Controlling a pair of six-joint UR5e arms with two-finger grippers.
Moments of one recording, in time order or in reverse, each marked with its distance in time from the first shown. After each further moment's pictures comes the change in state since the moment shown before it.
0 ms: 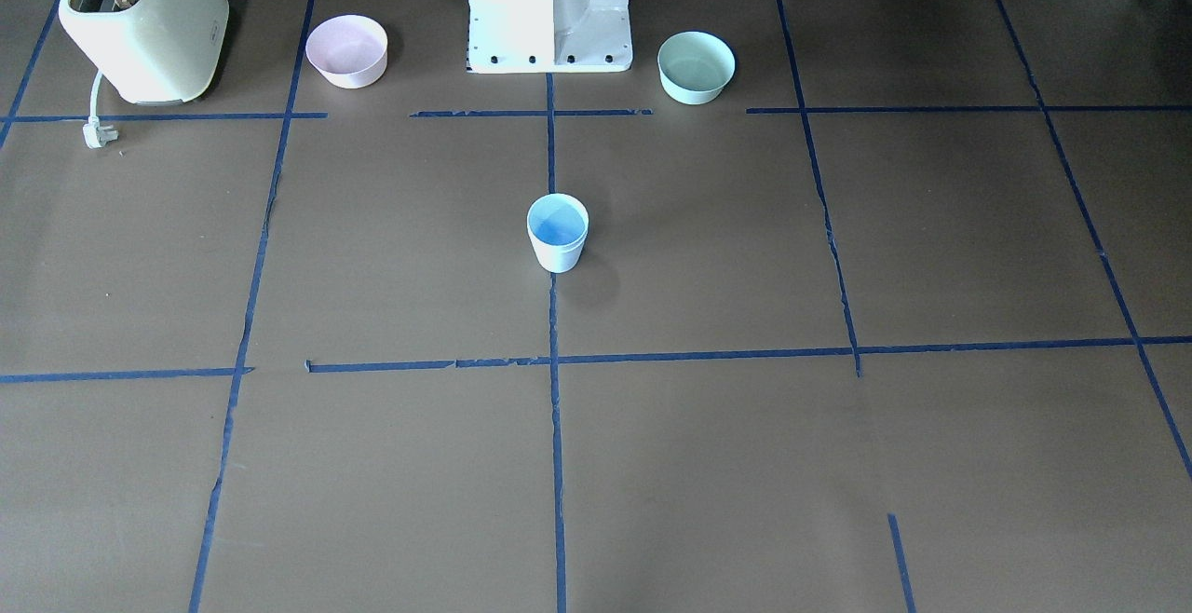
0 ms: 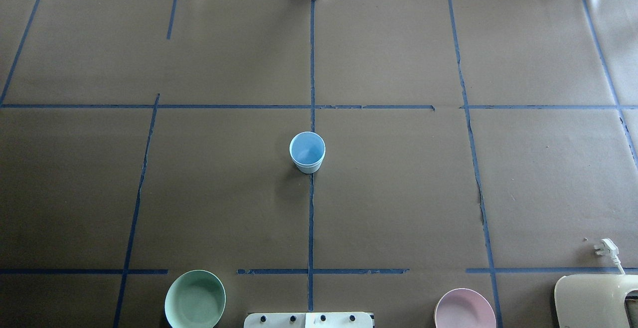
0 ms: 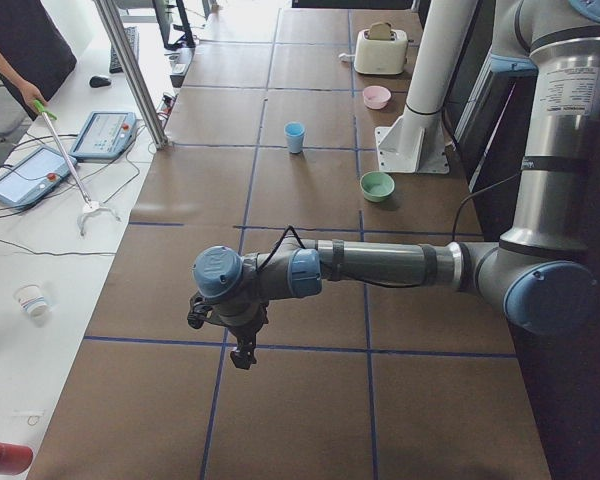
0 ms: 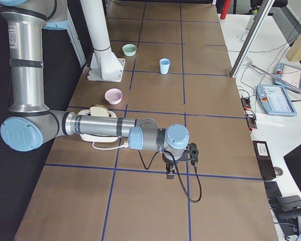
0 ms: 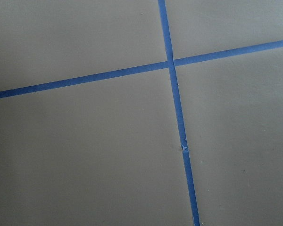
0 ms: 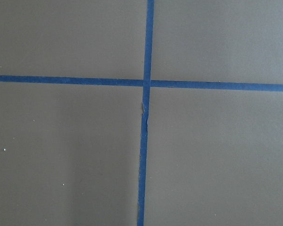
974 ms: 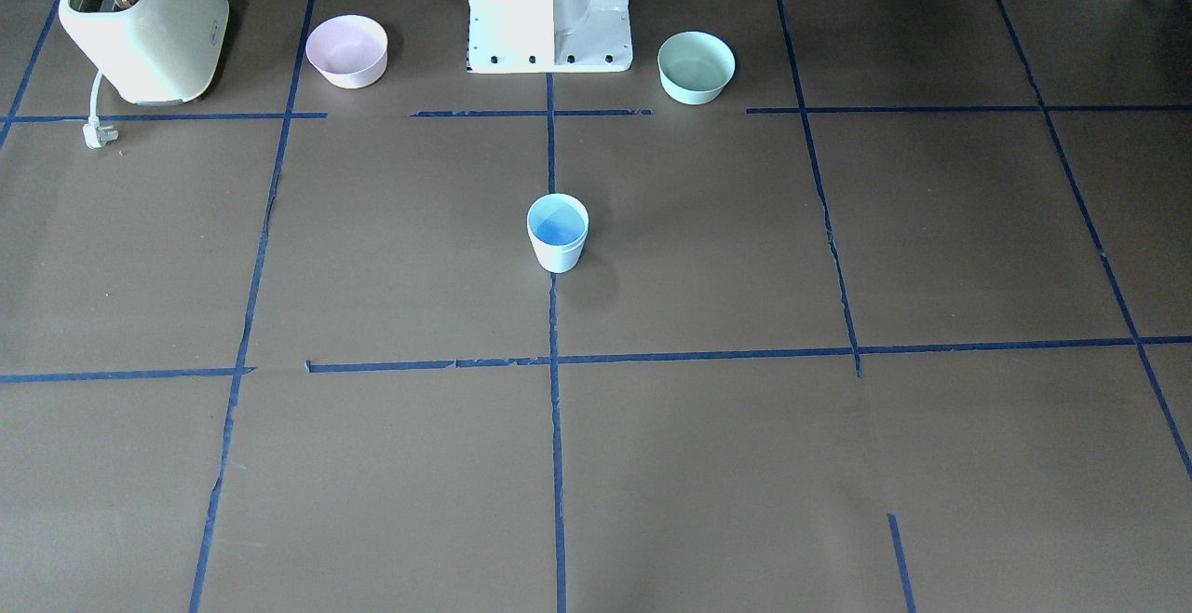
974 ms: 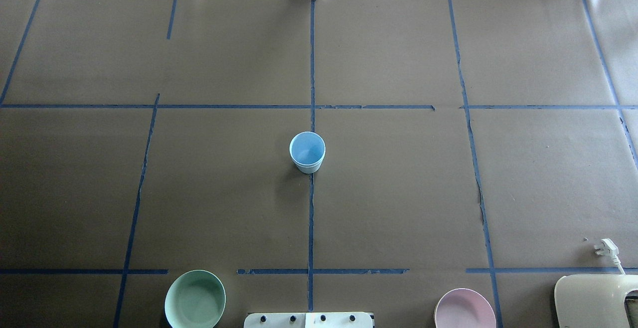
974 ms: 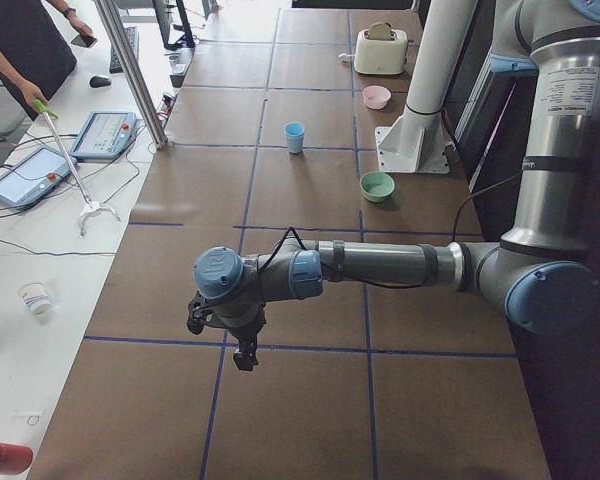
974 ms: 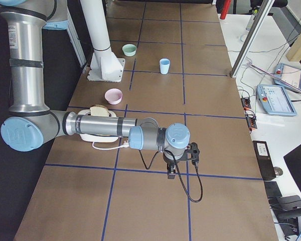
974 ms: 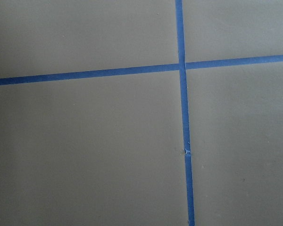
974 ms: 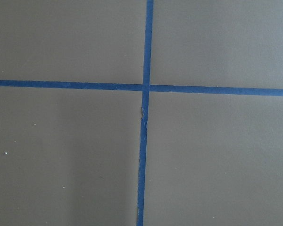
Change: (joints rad) left arm -0.005 0.002 0.001 -0.012 0.001 -0.098; right arm 0.010 0.006 0.001 0.000 -0.001 0.000
